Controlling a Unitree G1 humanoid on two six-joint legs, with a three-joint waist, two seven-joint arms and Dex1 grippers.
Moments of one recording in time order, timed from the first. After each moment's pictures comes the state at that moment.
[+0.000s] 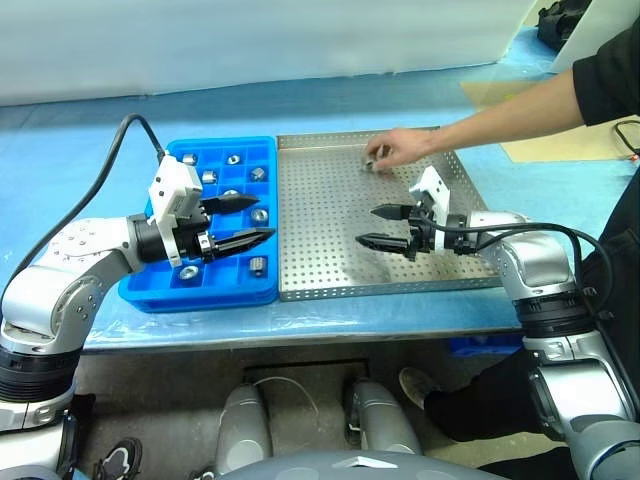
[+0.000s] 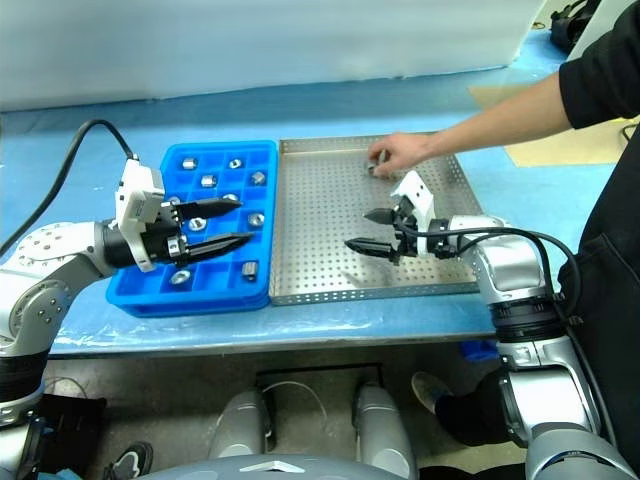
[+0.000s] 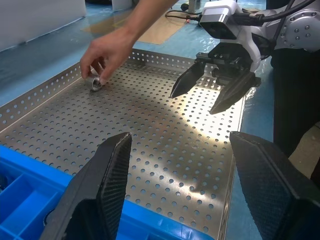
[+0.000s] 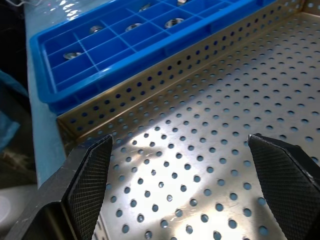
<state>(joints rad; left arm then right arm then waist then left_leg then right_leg) -0.34 0.75 0.14 -0.39 -0.70 0.64 -0.91 -0.61 -0.57 0.07 0.11 0.34 0.63 1.06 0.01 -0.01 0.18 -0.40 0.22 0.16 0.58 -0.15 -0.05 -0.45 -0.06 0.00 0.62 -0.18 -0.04</state>
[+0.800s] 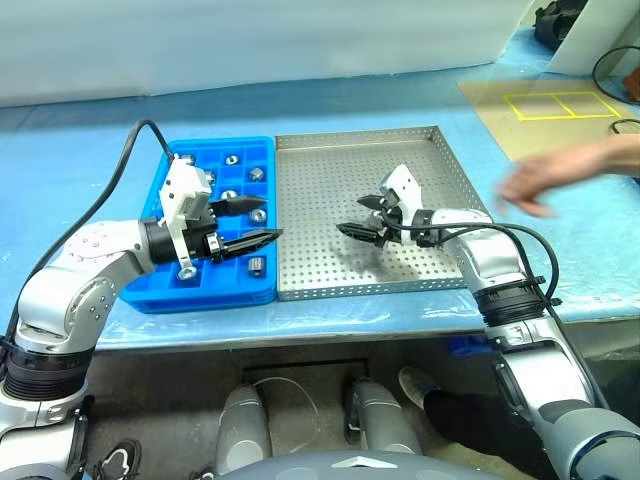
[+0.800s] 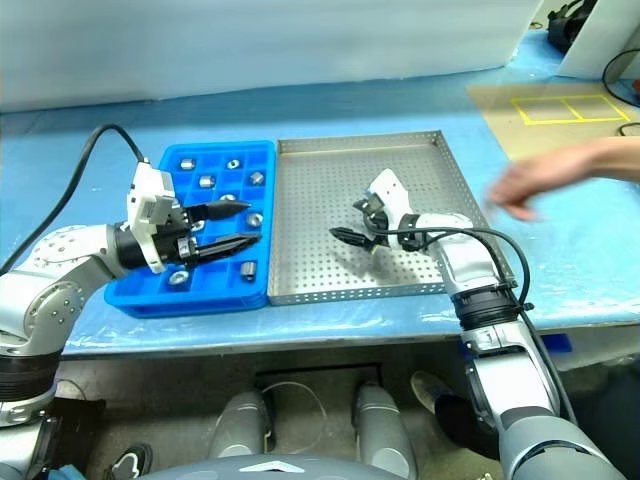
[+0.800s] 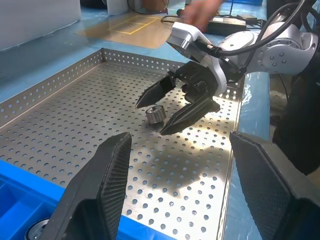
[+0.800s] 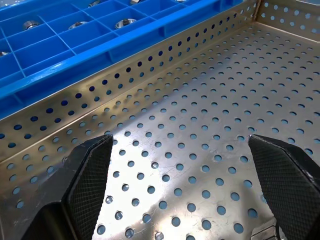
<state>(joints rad) -0.35 0.71 0.12 -0.38 -0.69 0.63 -0.90 -0.68 -0.43 0.13 0.29 0.21 0.47 0.89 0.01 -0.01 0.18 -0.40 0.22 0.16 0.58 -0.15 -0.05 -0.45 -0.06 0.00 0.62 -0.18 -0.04</state>
